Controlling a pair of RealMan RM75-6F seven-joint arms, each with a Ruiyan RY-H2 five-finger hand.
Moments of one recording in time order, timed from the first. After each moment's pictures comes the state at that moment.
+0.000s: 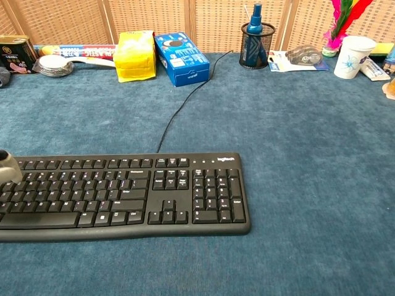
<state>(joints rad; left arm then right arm) -0.26 -1.24 0.02 -1.86 1.28 1.09 0.48 0.01 -1.17 0.07 -1.54 -1.50 1.57 0.00</state>
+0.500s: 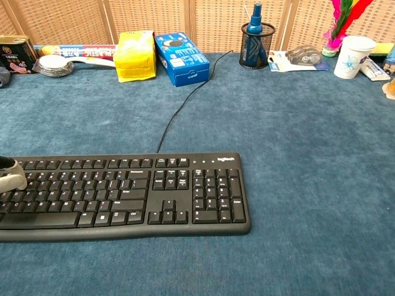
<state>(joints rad) -0.28 -1.27 0.04 -1.82 1.24 1.10 0.48 0.00 -1.16 0.07 -1.54 -1.49 1.57 0.00</state>
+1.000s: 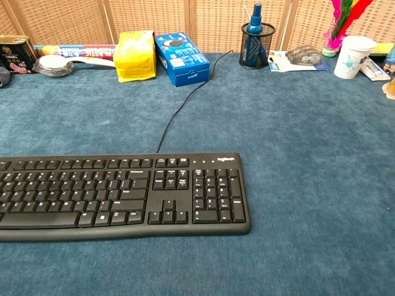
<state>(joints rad) -0.21 -1.19 0.02 -1.86 1.44 1.37 0.37 0.00 -1.16 0.08 -1.54 -1.51 1.58 0.01</state>
